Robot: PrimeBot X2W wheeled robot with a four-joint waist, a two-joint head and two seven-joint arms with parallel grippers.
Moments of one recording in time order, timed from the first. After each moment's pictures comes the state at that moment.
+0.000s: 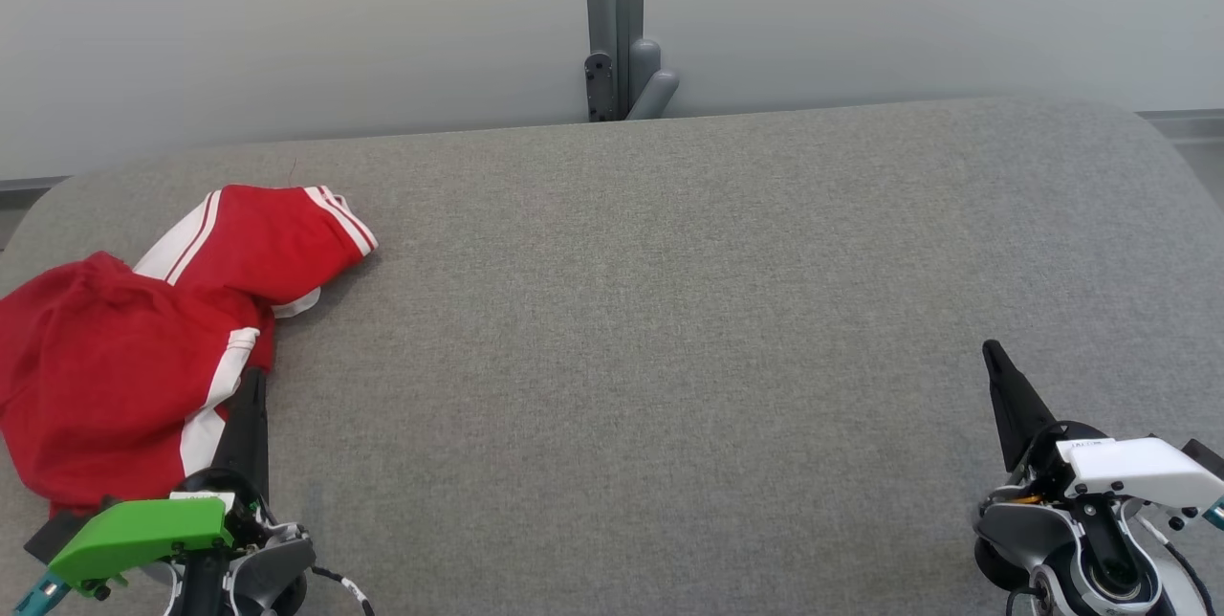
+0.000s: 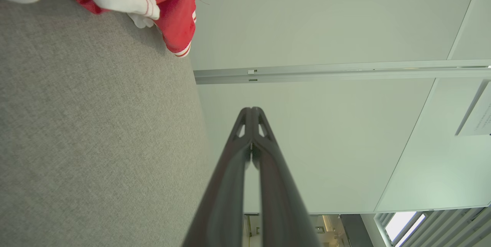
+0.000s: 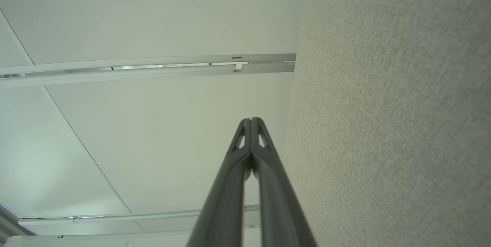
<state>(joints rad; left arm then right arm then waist) -0.10 0.05 0.11 0.25 -1.61 -0.13 0.11 -0.11 -0.05 -0.11 0.25 1.61 0.13 0.11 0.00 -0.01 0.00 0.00</state>
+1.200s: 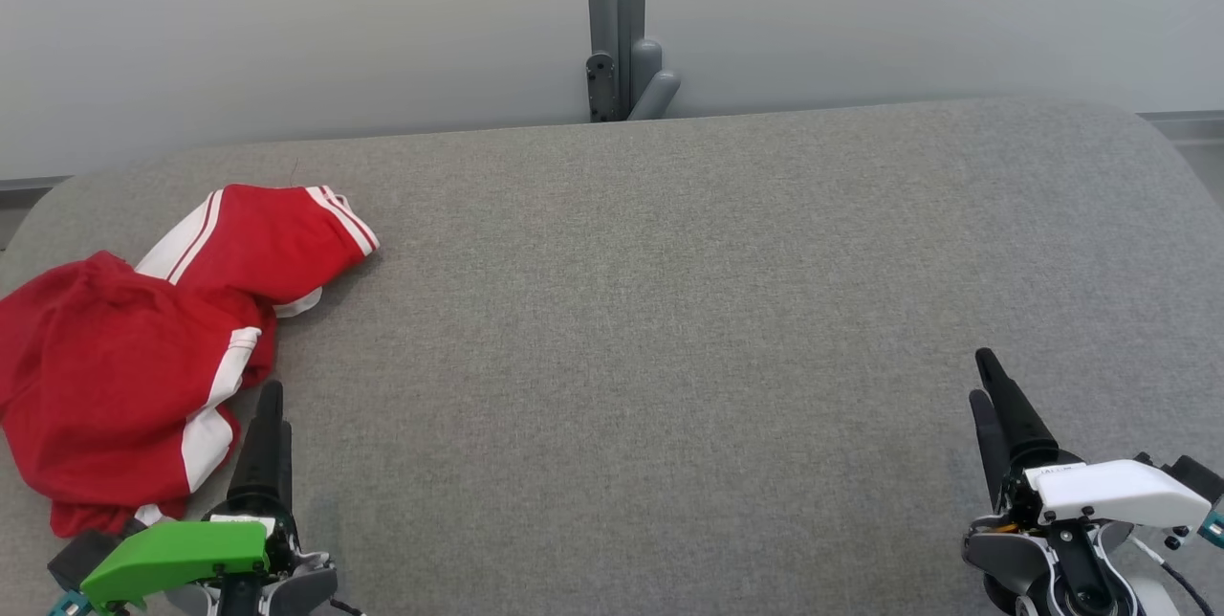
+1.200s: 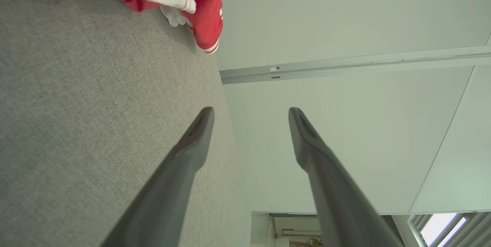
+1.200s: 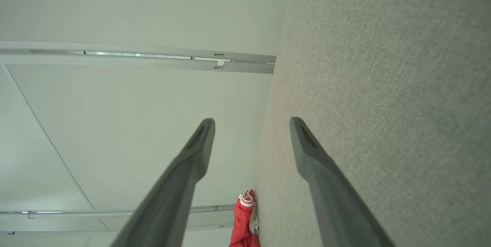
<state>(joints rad) -0.07 0.04 0.07 0.27 -1.51 -0.12 0.05 -0.07 -0.04 -0.07 0.24 1.48 0.13 0.05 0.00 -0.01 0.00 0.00</state>
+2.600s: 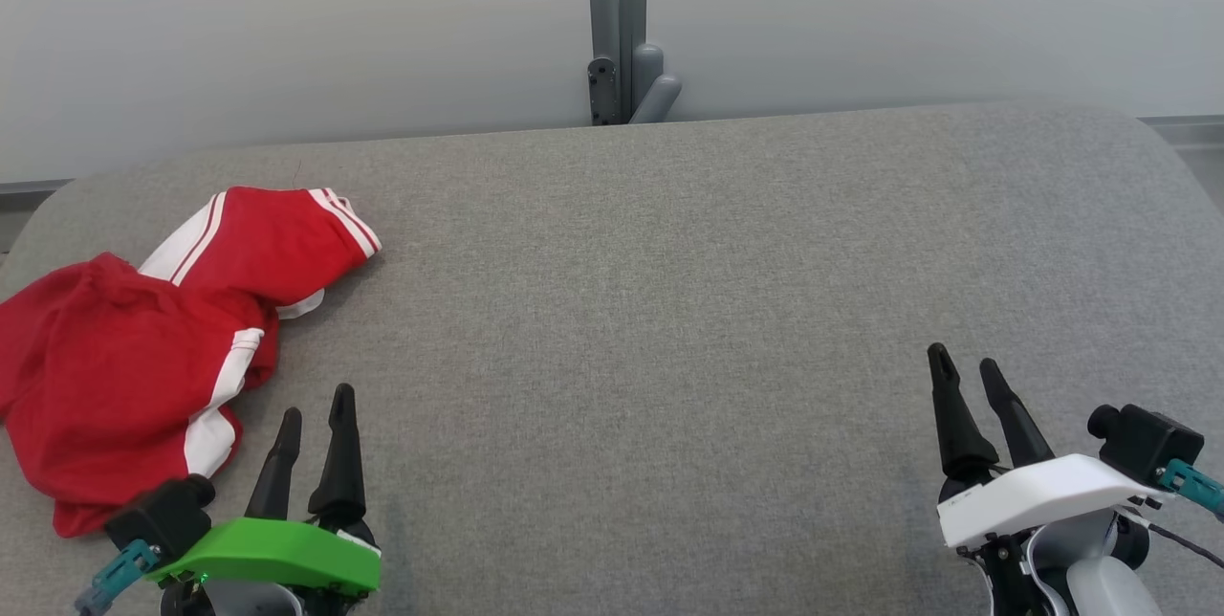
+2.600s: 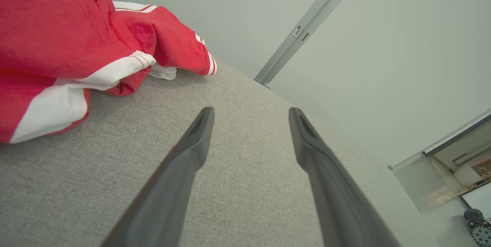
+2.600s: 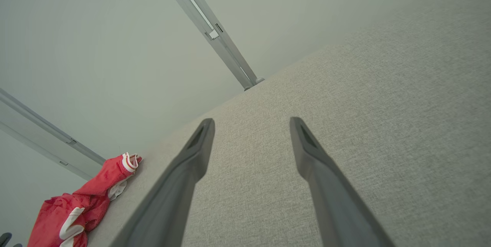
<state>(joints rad) -0.04 0.05 -0.03 0.23 -0.73 -0.12 -0.10 -0.04 -0.06 0.01 0.17 0.64 0.13 -0.10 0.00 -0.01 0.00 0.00</state>
